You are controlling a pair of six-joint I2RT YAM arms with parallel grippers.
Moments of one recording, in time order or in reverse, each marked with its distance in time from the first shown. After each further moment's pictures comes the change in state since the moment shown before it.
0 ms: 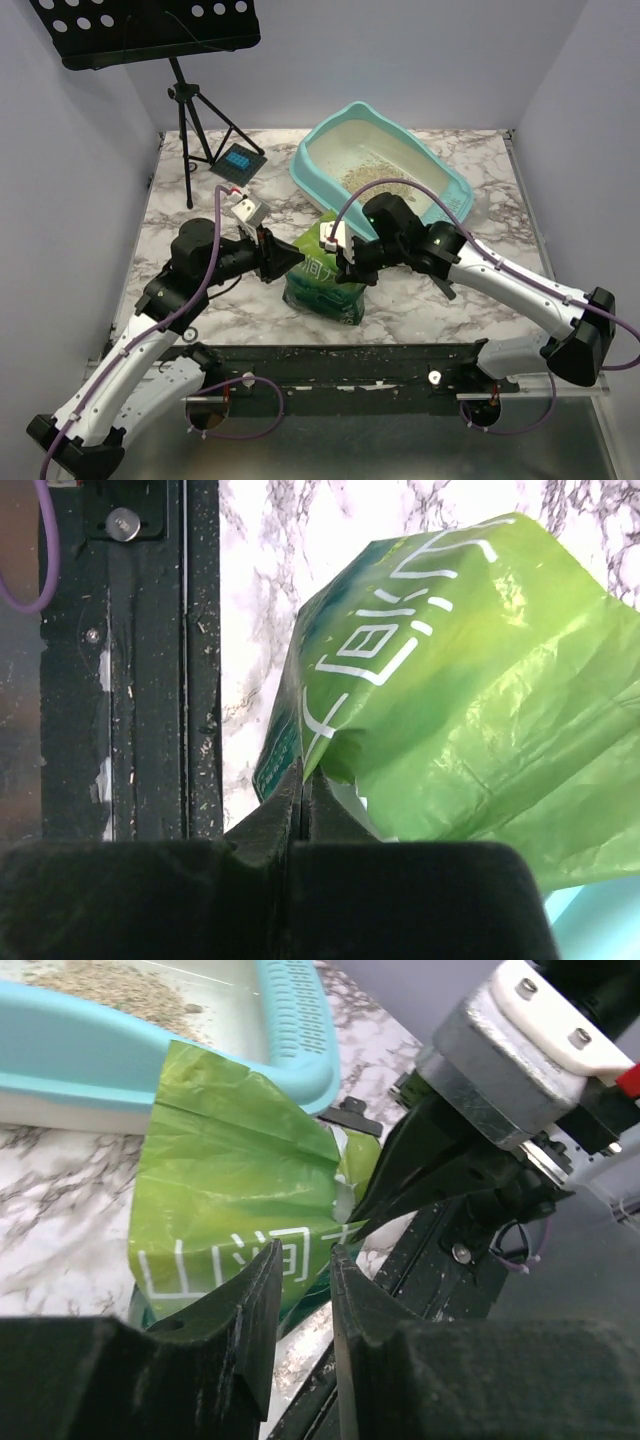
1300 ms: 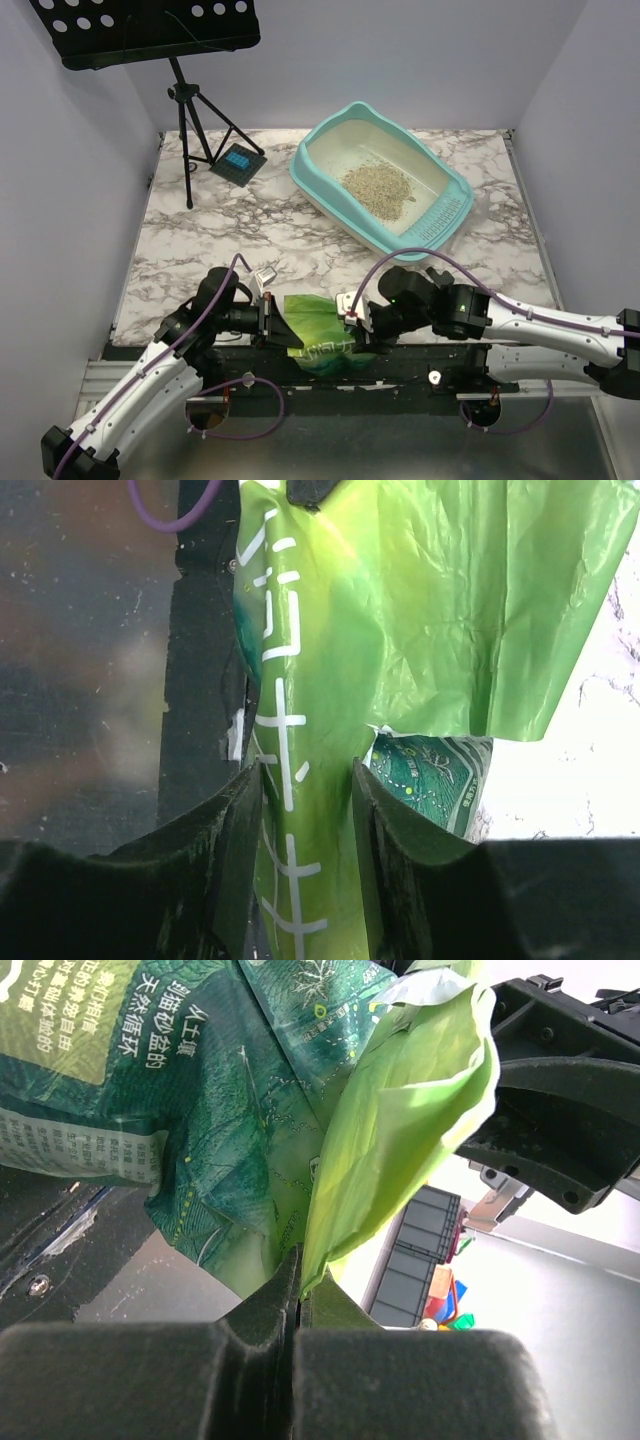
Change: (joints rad) left arm -0.019 -0.232 -0.512 -0.110 0.430 -0.808; right arm 0.324 -0.329 -0.428 0.144 0.132 0.217
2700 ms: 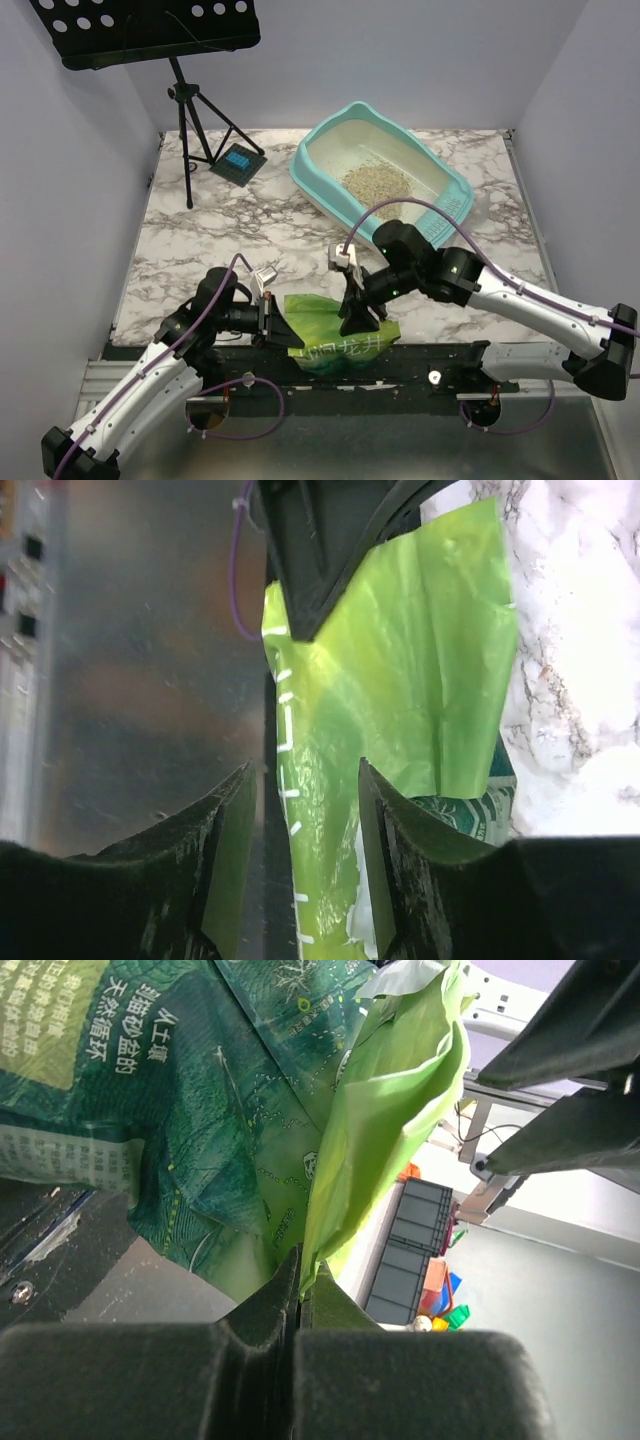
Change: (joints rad) left arm -0.001 -0.005 -0.005 0.049 0.032 -0.025; right arm -0.275 0.179 0.271 -0.095 -0.350 0.222
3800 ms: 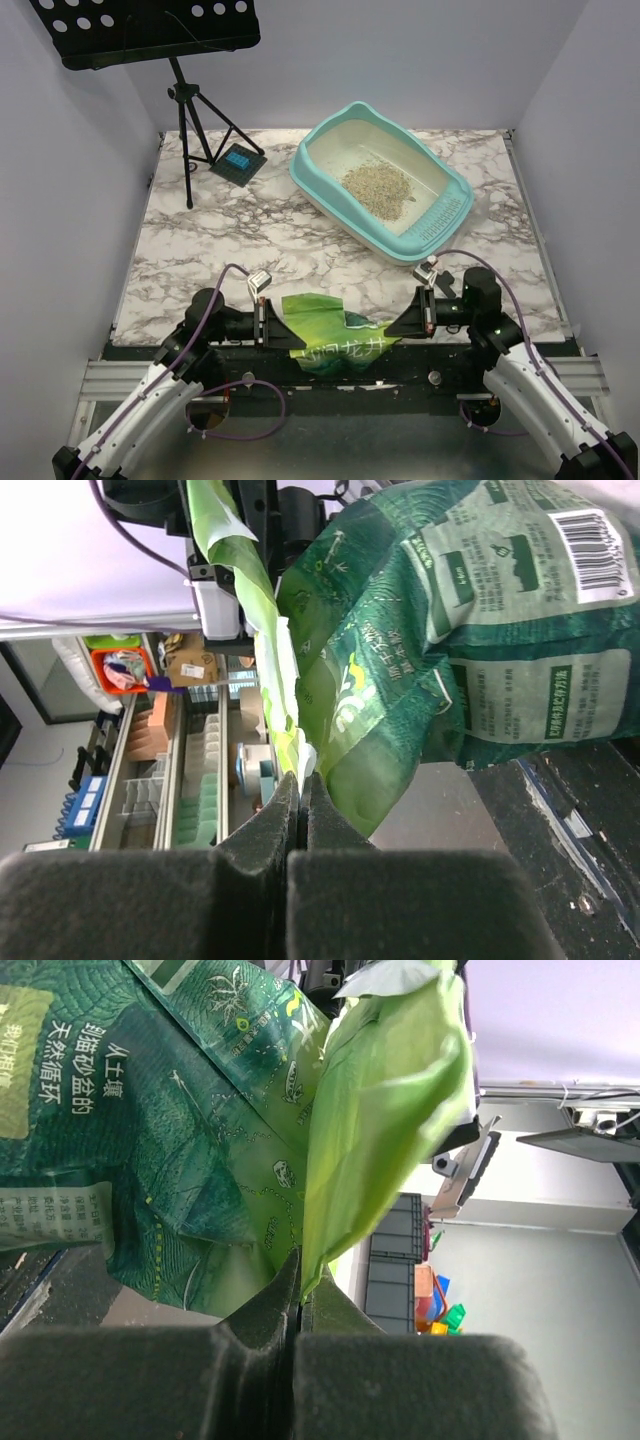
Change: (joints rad) left arm -0.011 -0.283 -0.204 0.262 -0.008 -0.182; right arm -0.599 -0.713 -0.898 0.523 -0.404 1.177
